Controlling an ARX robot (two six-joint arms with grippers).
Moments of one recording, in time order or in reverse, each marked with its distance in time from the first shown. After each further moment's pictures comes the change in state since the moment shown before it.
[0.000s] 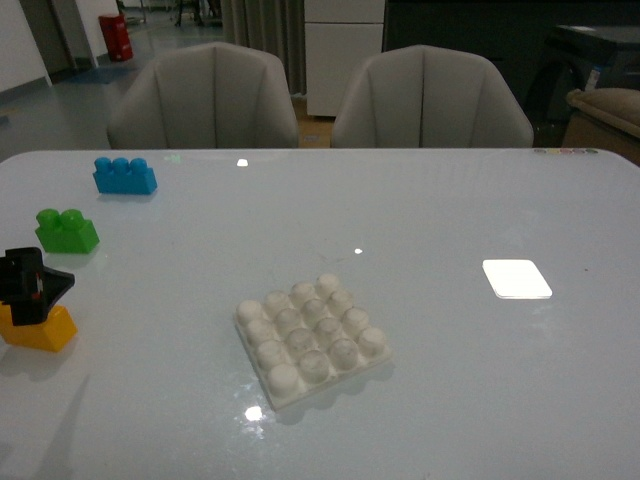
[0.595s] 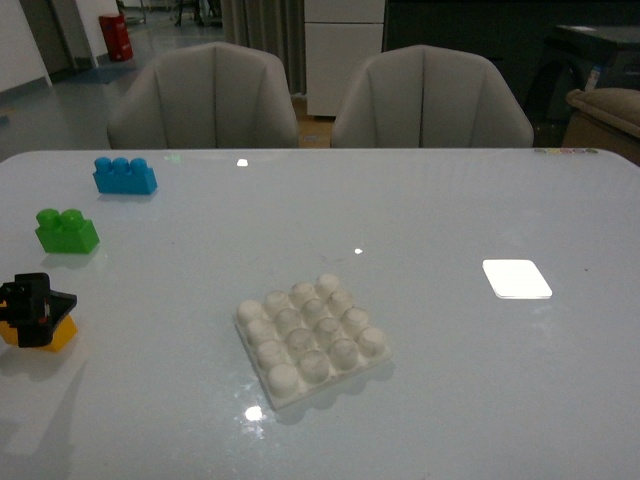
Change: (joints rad) left arm 0.015 0.082 0.012 0.045 -0.015 0.033; right arm 0.000 0.000 0.000 0.000 0.000 0.000
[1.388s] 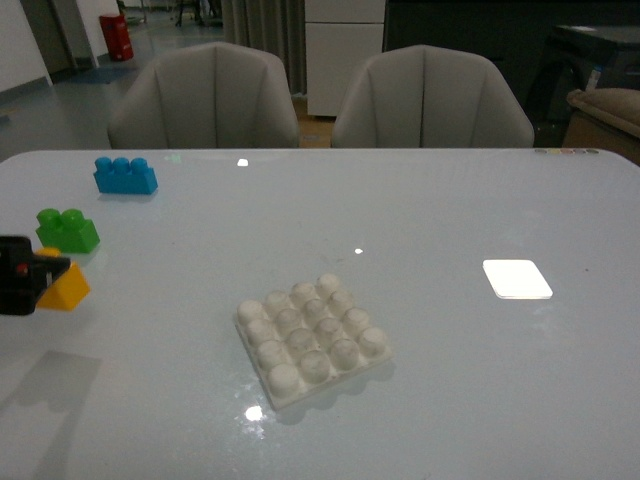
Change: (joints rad) left arm -0.092 -0.193 -0.078 0.026 -0.014 0.016; right arm 0.000 0.000 0.000 0.000 0.000 0.000
